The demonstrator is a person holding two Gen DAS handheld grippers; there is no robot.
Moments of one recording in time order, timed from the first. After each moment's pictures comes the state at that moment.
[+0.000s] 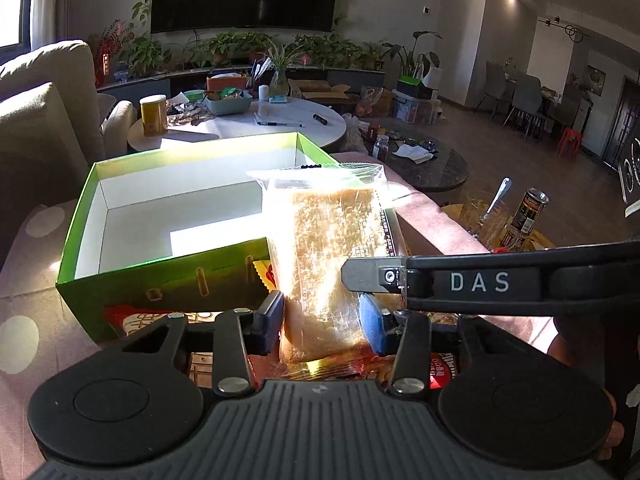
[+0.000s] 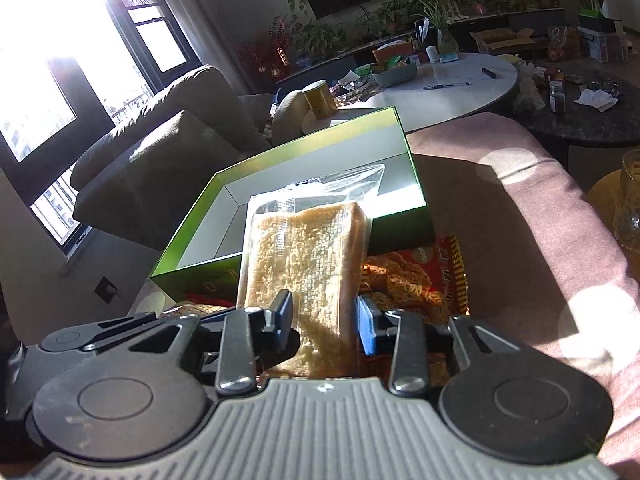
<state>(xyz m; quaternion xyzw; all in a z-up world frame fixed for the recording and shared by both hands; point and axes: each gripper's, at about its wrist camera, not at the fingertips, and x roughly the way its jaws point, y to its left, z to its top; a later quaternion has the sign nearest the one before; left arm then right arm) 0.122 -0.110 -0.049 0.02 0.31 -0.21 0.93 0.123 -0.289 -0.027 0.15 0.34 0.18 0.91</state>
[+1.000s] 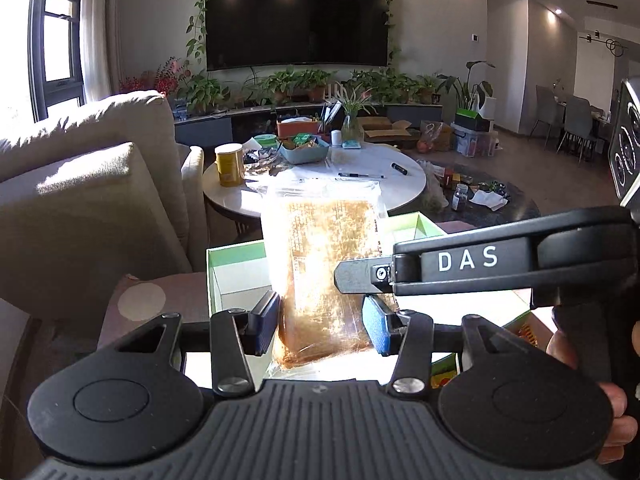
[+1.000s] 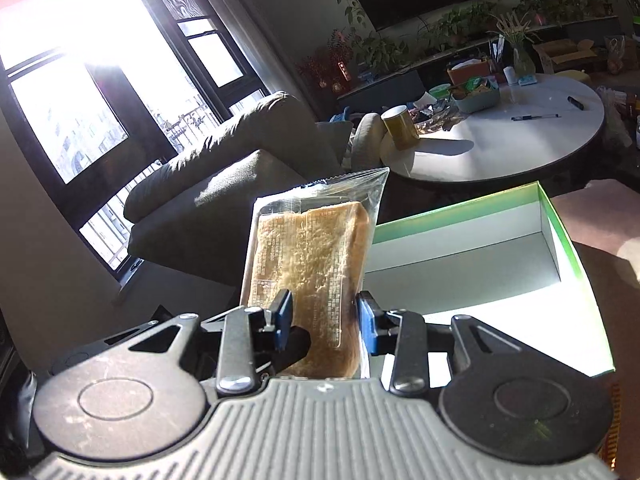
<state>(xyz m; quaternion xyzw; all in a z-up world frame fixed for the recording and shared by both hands) 0.192 -0.038 -0.010 0.04 0.27 -0.12 0.95 0.218 -0.218 0.013 0.19 0.32 0.26 0.89</state>
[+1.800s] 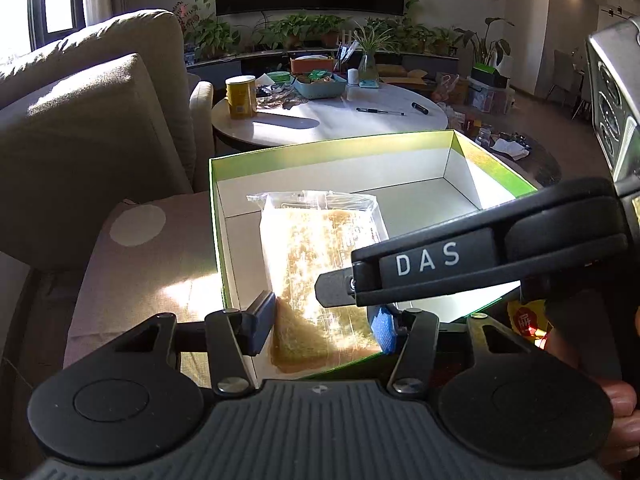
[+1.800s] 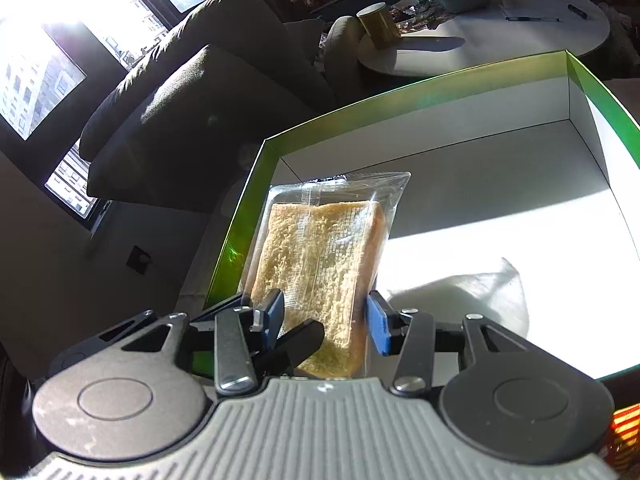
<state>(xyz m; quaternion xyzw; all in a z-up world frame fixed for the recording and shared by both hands) 0.212 -0.019 -0.065 0.04 0.34 -0.11 0.93 0.234 -0.183 -0.034 0.17 0.44 0.25 0.85</state>
